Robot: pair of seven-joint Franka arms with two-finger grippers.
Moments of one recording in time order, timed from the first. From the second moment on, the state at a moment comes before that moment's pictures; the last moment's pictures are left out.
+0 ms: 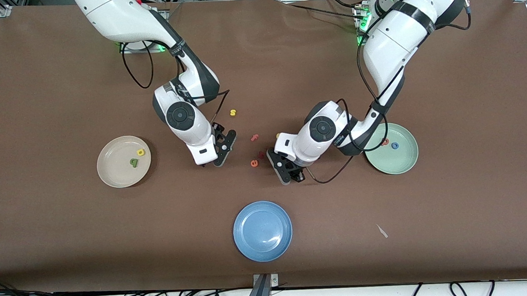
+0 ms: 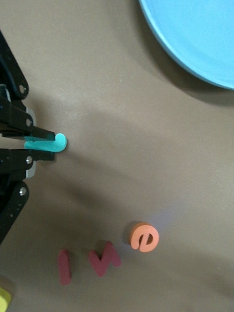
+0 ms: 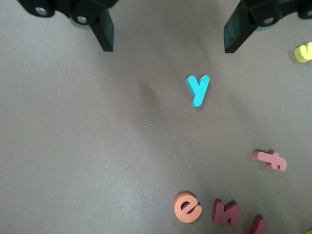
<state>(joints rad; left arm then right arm) -0.22 0.93 -0.44 -1.46 0.30 2.47 0.42 0.47 0.60 0.09 -1.76 0.01 2.33 -0.55</state>
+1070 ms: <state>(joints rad) 0.04 0.69 -0.44 -1.43 0.30 1.84 0.42 0.53 0.65 0.09 -1.77 0.01 2.39 -0.49</state>
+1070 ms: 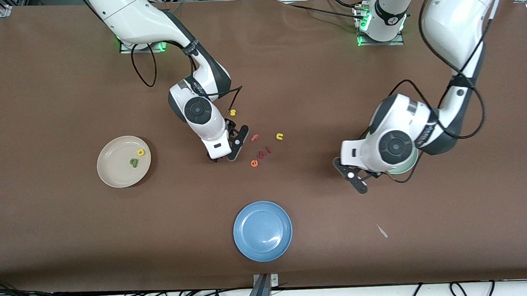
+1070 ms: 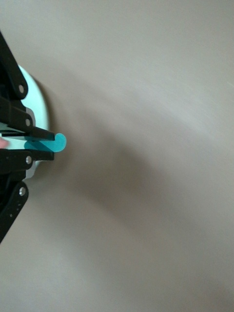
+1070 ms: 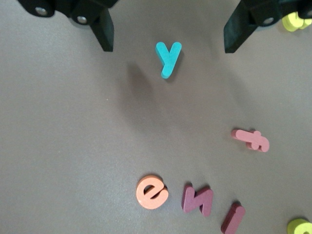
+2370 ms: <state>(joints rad) 0.24 0.62 -0.44 -1.84 0.36 2.19 0.40 0.55 0.66 0.09 -1.82 -0.08 2.49 -0.49</state>
